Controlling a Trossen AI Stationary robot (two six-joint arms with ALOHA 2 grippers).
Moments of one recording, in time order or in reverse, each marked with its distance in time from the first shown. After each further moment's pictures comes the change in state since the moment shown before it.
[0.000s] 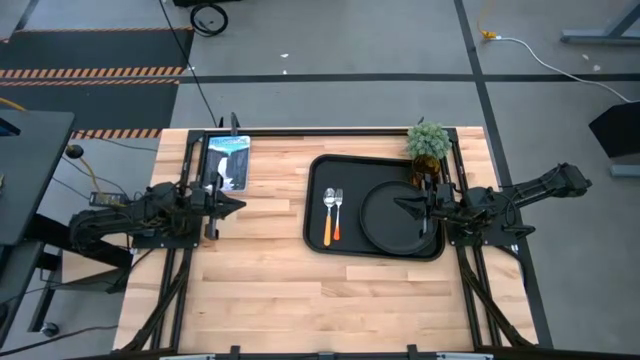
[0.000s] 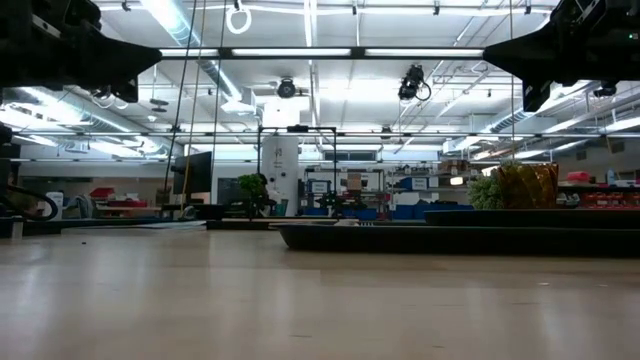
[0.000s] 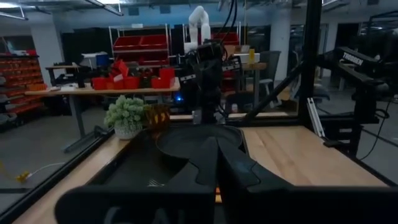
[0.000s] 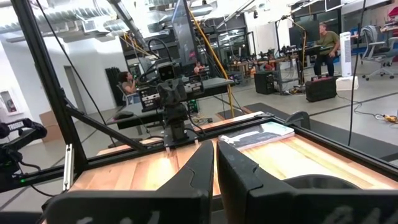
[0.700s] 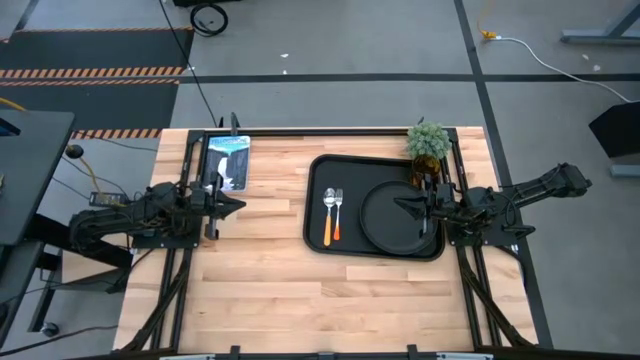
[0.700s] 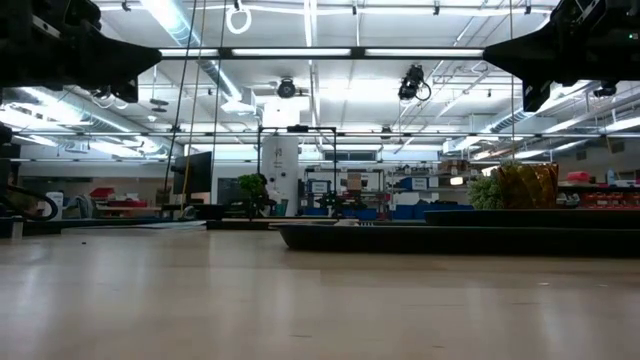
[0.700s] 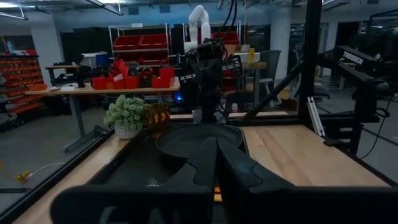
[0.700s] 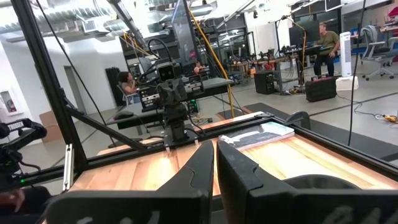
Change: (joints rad) left arm 0.000 0.000 0.000 -0.002 -0.001 0.003; right arm 0.000 0.000 0.000 0.000 0.000 0.000
